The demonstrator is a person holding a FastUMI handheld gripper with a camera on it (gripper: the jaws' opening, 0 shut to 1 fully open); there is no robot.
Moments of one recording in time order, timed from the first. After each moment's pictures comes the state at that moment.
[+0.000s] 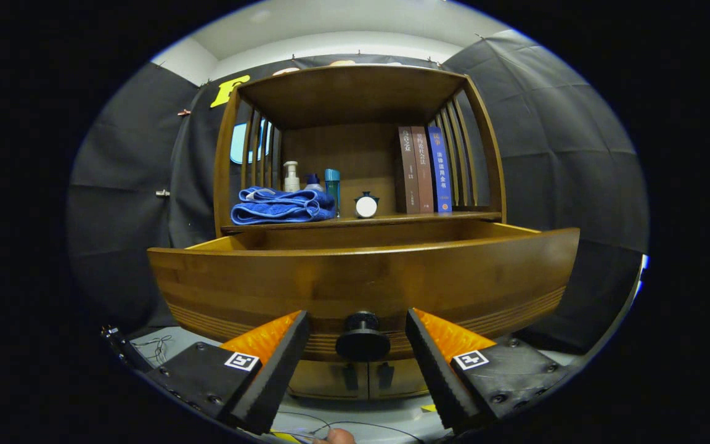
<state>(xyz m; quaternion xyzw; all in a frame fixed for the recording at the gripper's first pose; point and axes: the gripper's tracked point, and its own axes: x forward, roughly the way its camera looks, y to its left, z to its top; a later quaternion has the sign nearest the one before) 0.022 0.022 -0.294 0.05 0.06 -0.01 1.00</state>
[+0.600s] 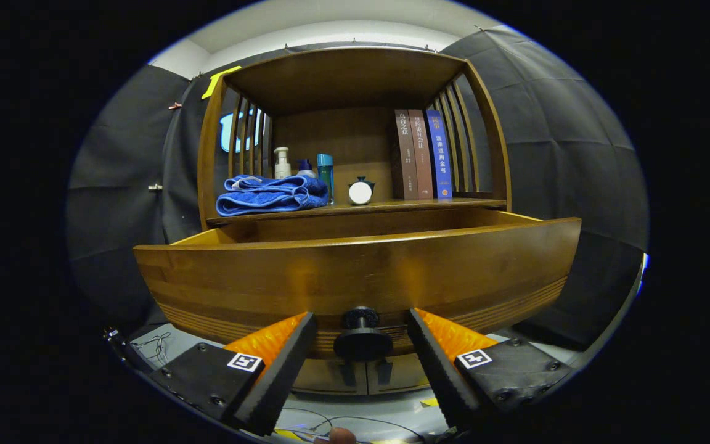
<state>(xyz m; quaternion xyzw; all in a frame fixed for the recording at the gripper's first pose) 0.049 0.016 -0.299 0.04 0.09 -0.01 0.99</state>
